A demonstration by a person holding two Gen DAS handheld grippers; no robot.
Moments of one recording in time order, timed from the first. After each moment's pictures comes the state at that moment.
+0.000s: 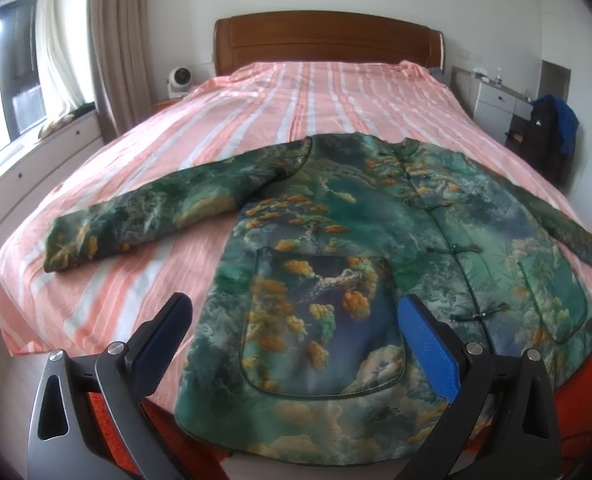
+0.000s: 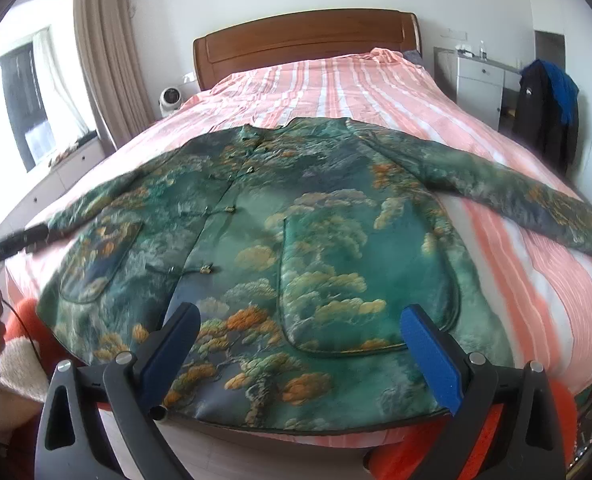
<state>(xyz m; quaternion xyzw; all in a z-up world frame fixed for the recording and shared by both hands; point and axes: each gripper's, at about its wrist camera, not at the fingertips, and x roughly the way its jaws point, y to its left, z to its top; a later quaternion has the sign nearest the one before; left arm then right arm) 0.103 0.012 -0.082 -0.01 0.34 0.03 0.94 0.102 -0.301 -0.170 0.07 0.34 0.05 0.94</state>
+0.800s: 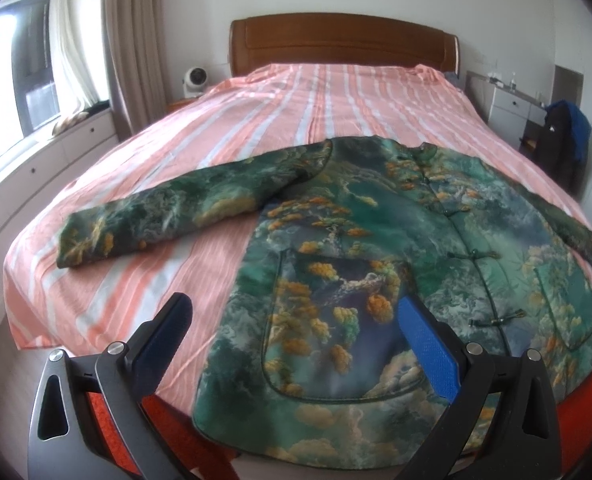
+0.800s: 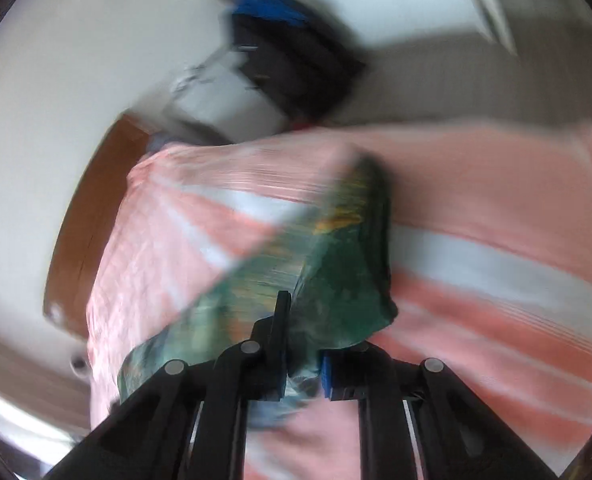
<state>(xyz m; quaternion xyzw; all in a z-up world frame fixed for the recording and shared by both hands) 0.103 0.023 -0.086 -0.01 0.33 0.06 0.94 0.199 -0.668 -0.187 0.45 0.23 -0.21 0.84</state>
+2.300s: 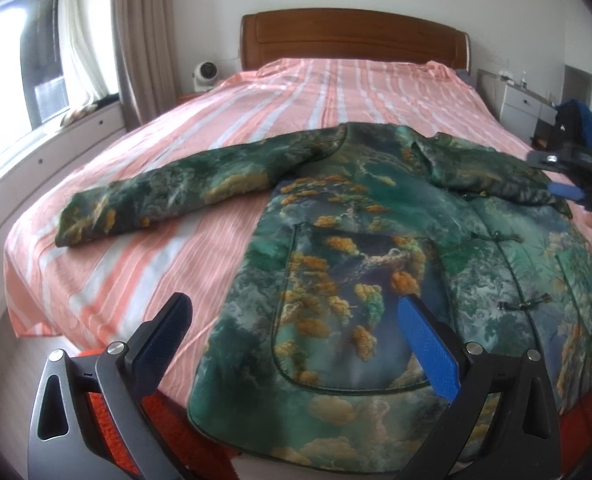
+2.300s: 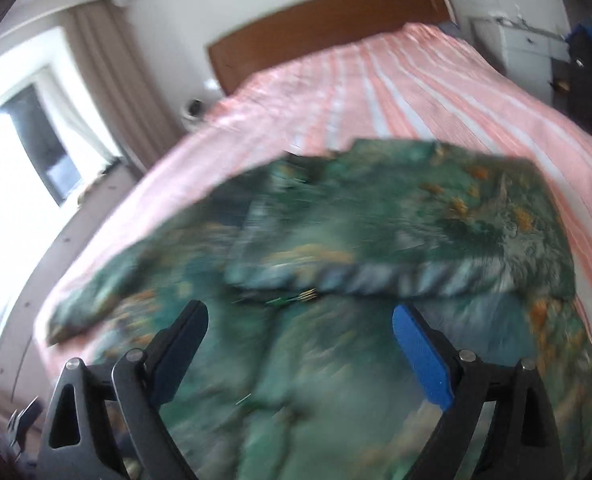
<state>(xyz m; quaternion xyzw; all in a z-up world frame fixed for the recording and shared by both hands) 0.101 0.027 -0.118 -0.01 0.34 0.08 0.94 0.301 -0.268 -0.135 0.13 0.34 0.15 0.92</state>
